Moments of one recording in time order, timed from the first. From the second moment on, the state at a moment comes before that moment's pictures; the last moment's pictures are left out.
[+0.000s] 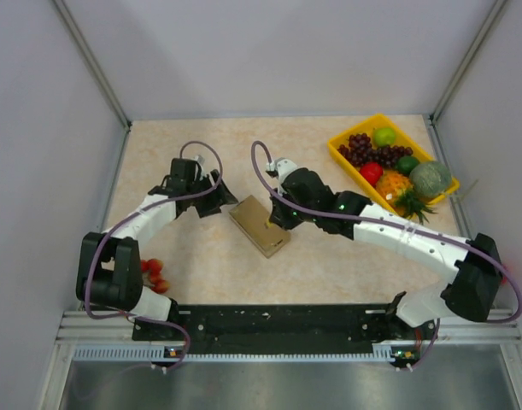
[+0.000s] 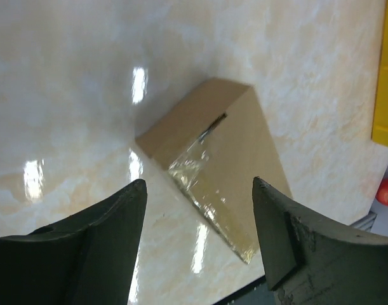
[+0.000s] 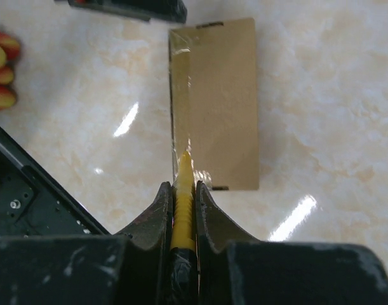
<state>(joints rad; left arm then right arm) -0.20 1.50 0.97 -0.30 0.34 -0.63 0.94 1.39 1.21 -0.53 0.09 0.31</state>
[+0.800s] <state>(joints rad) -0.21 1.50 0.76 -0.17 0.42 -0.78 0.94 1.63 1.15 -0.13 -0.03 0.27</state>
